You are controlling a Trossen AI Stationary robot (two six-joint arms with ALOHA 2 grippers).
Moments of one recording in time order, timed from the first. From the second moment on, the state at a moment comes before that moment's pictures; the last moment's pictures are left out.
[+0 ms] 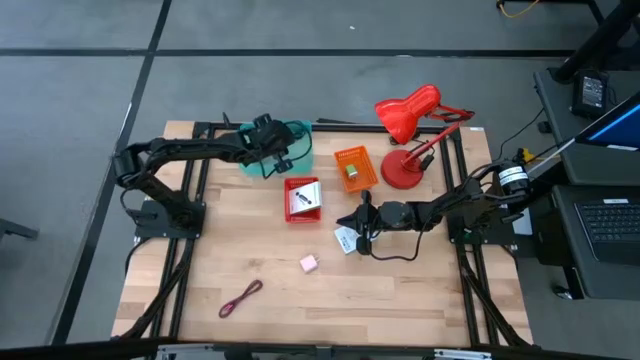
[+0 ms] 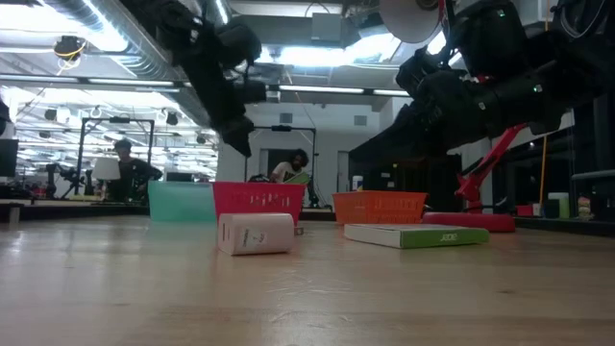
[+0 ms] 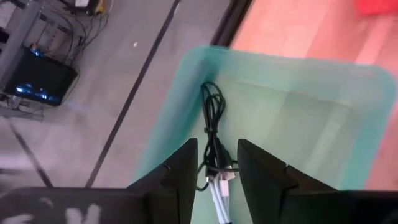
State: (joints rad) left arm 0.48 1.49 0.96 -0.28 -0.45 0.27; right arm 0.13 1.68 0.47 0.89 0.21 0.10
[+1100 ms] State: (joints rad) left arm 0.00 0.87 0.60 -0.22 -0.21 0.01; right arm 0.23 1.67 0.47 0.99 0.21 0.05
